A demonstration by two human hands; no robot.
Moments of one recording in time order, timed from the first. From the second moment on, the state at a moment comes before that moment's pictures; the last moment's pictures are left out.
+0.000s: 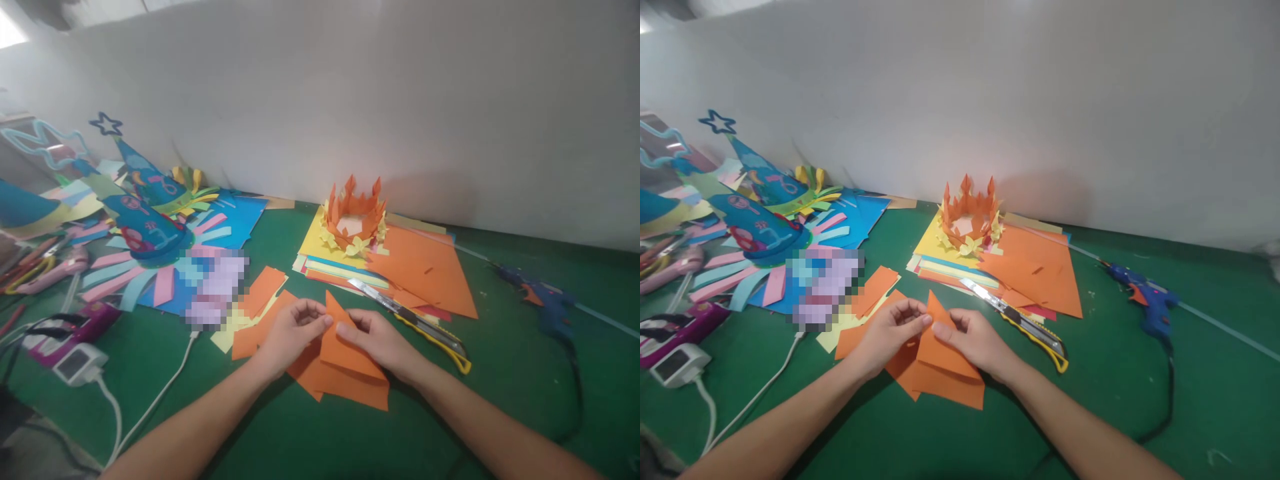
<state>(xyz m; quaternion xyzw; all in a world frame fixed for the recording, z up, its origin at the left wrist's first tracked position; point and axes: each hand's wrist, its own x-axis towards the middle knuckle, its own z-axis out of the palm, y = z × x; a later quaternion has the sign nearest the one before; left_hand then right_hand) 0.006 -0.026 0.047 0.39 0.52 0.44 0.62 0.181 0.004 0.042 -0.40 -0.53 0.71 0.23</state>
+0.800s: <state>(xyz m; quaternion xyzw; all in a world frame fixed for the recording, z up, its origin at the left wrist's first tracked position) 0.011 -0.031 0.042 0.44 0.50 0.50 0.56 0.179 0.003 0.042 -0.43 -0.51 0.70 0.25</state>
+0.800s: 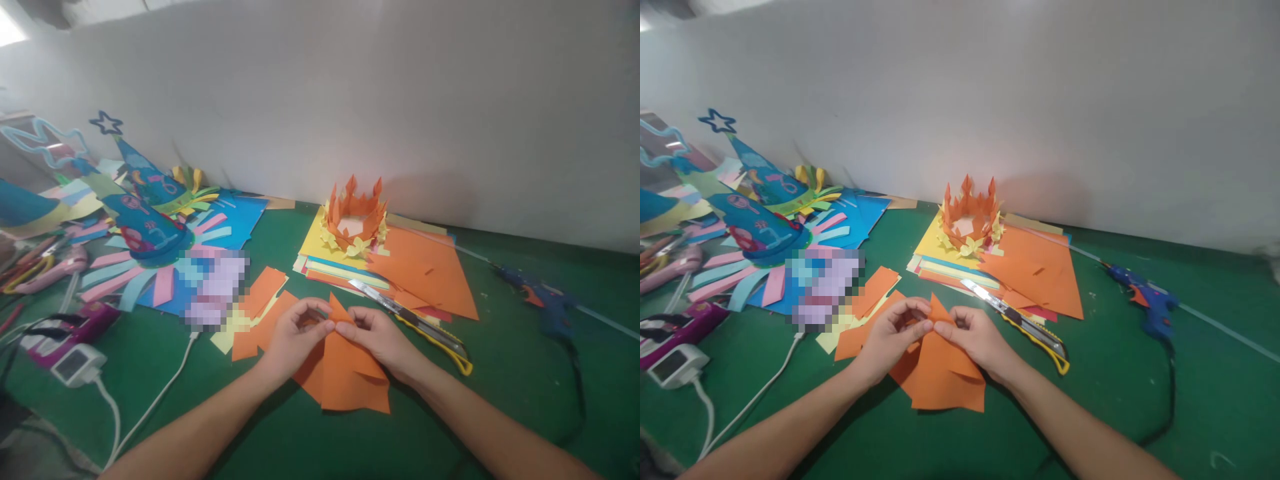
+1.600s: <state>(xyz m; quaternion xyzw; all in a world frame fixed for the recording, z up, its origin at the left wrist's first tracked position) 0.008 -0.031 0.038 0.50 0.48 0.48 0.54 0.183 0.004 0.040 -0.42 -0.47 0.73 0.25</state>
